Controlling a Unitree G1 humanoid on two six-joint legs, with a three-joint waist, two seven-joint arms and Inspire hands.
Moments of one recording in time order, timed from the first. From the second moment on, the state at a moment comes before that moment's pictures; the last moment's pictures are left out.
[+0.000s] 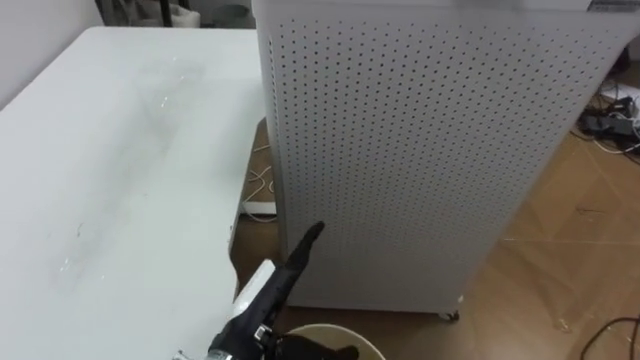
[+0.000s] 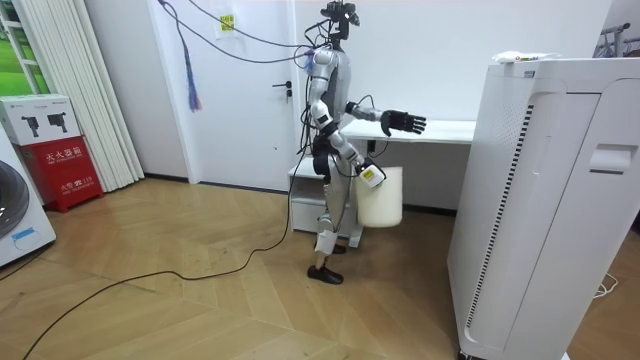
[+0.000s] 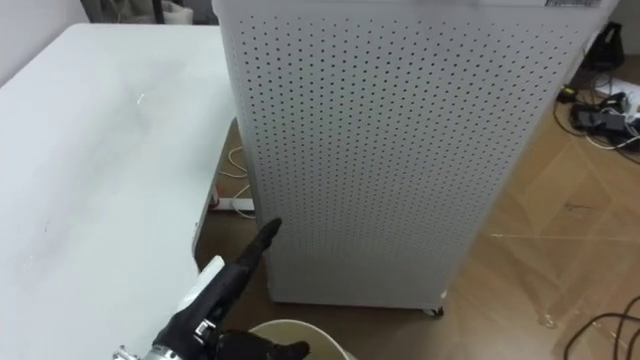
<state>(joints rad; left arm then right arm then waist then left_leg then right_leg) 0.10 0.29 -0.35 0.01 0.13 -0.22 0.00 0.06 -0.28 0.29 0.71 0.29 -0.10 0.23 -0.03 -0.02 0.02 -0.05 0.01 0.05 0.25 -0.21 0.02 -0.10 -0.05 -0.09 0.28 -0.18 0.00</state>
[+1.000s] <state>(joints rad) 0.03 0.30 -0.15 -0.13 0.49 -0.32 0.39 0.10 -0.30 0.24 0.82 0.22 -0.10 0.27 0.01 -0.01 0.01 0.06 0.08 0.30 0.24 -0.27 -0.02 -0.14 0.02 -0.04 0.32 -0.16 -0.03</state>
